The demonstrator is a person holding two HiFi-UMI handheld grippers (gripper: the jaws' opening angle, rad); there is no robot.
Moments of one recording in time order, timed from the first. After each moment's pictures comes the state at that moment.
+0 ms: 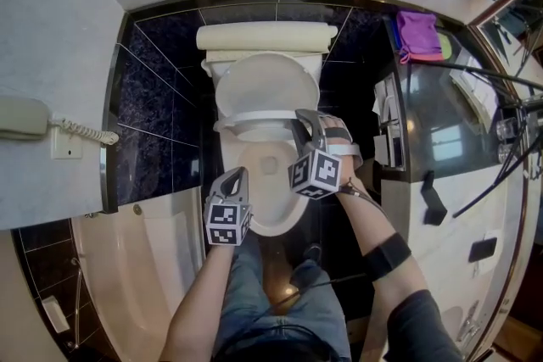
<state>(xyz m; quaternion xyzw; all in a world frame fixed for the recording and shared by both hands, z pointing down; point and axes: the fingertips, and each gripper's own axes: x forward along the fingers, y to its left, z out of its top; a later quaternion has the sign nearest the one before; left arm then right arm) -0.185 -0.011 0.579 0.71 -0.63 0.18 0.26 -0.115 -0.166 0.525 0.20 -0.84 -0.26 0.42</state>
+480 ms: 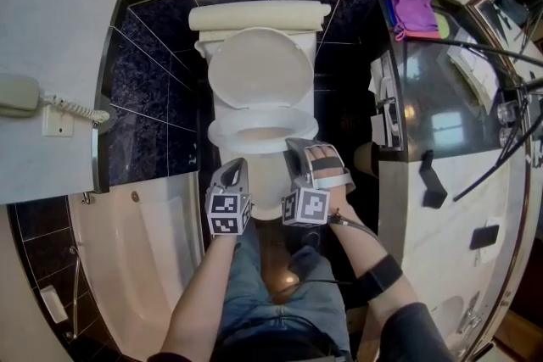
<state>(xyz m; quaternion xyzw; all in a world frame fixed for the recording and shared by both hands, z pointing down) -0.156 0.019 0.603 0.69 -0.64 0.19 0.27 -0.077 -0.048 0.558 0.16 -0.83 -0.30 0.44</state>
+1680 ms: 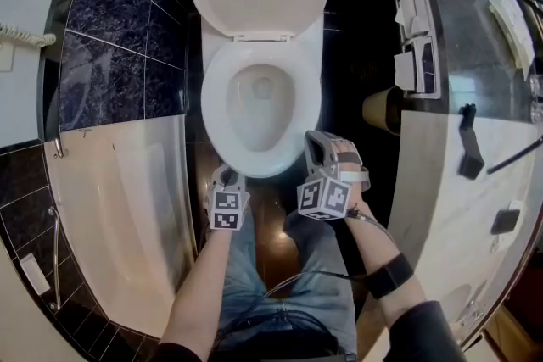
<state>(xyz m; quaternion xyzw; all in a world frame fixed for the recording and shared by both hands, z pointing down) -0.090 0.191 0.801 0.67 -0.59 0.28 0.35 0.023 0.053 0.719 0.16 -0.85 -0.18 0.48</state>
